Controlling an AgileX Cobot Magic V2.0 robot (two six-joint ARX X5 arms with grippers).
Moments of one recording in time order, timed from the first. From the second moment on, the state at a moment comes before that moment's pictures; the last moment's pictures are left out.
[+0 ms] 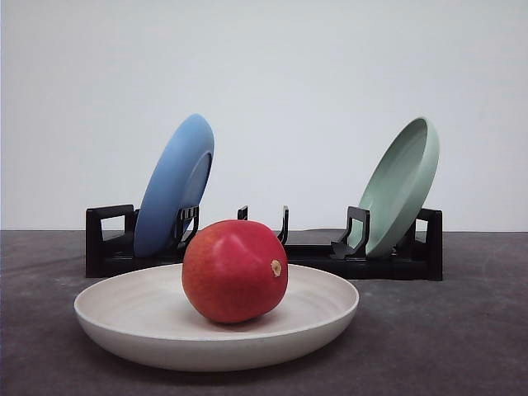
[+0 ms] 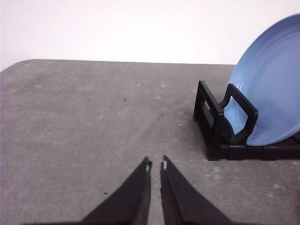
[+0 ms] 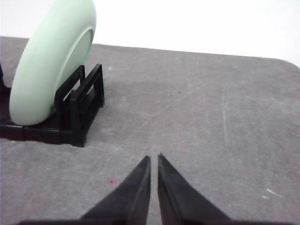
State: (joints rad) left_arx 0.02 0.00 0.02 -0.12 0.07 -0.02; right_arx 0.01 0.01 0.03 -0.16 -0.03 -0.02
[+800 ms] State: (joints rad) left_arx 0.02 0.00 0.02 -0.12 0.07 -0.02; right_arx 0.01 0.00 0.01 -0.17 -0.03 -0.02
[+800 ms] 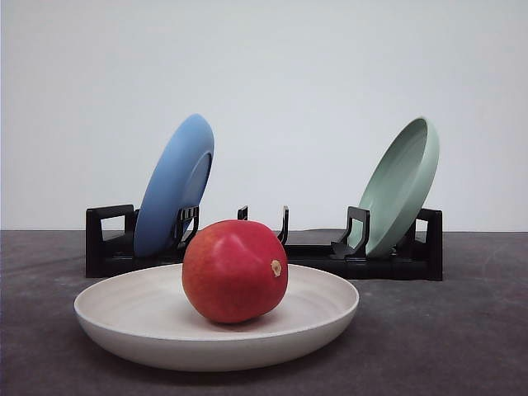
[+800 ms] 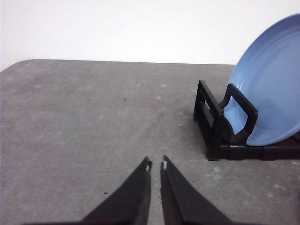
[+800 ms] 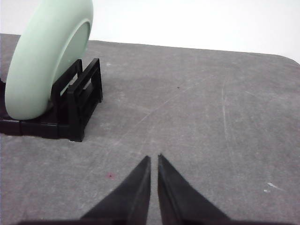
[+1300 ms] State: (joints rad) left_arx 0.02 0.00 0.02 -0.12 0.07 -0.02; right_arx 0.01 0.00 0.01 -0.17 -0.03 -0.02
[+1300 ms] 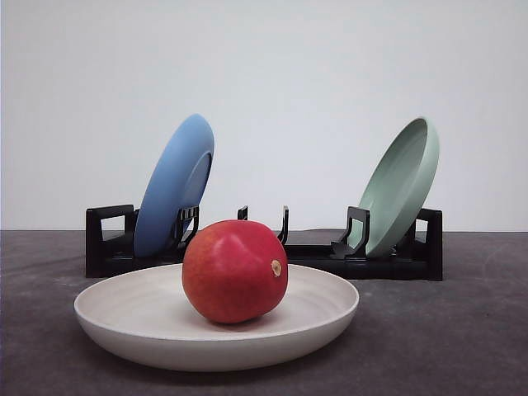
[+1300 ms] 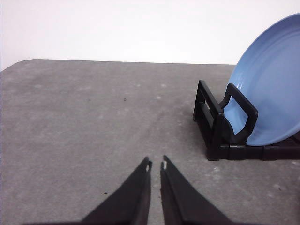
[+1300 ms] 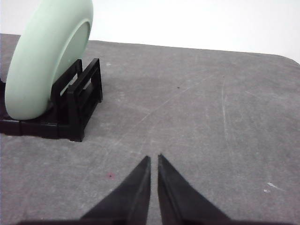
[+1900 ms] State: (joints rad) left_arx 0.02 0.00 0.02 -0.12 0.07 -0.02; right_arx 0.01 0.00 0.01 -0.17 -0.03 -0.02
